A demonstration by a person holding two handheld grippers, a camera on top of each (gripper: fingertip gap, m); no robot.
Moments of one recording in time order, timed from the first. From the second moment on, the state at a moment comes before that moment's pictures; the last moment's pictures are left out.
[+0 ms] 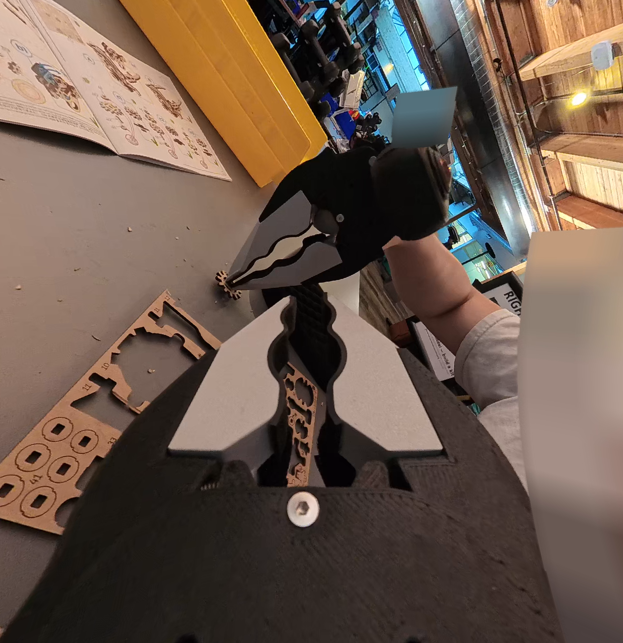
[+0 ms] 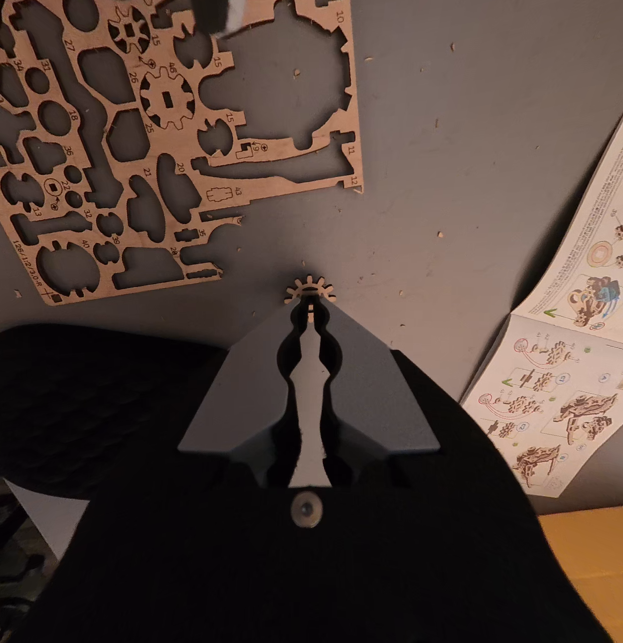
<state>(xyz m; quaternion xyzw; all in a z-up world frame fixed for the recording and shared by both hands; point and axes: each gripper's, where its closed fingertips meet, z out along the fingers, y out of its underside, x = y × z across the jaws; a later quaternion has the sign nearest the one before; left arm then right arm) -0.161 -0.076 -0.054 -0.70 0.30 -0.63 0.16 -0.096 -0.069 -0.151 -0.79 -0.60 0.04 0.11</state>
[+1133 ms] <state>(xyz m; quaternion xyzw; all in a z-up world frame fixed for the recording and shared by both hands) -0.163 -0.077 -0.046 -0.69 0.30 -0.64 0.17 -0.098 -0.068 -0.152 -0.79 -0.60 0.04 0.10</state>
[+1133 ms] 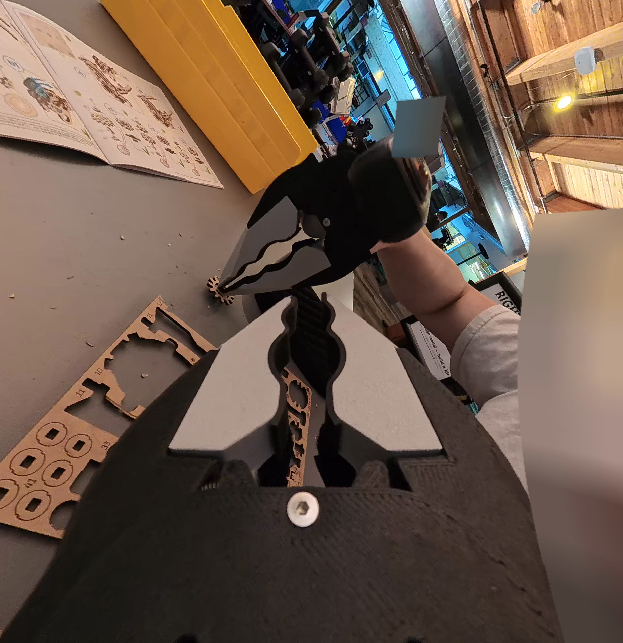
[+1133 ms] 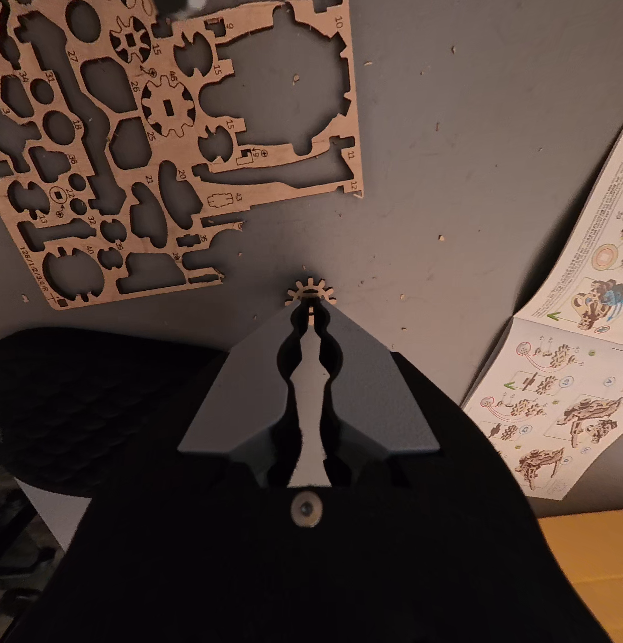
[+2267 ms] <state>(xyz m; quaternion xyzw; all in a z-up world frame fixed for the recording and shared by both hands) -0.181 -0.096 0.005 -0.49 0.57 -0.43 0.50 -0.178 -0.086 0.004 -0.58 -0.30 0.72 0.25</state>
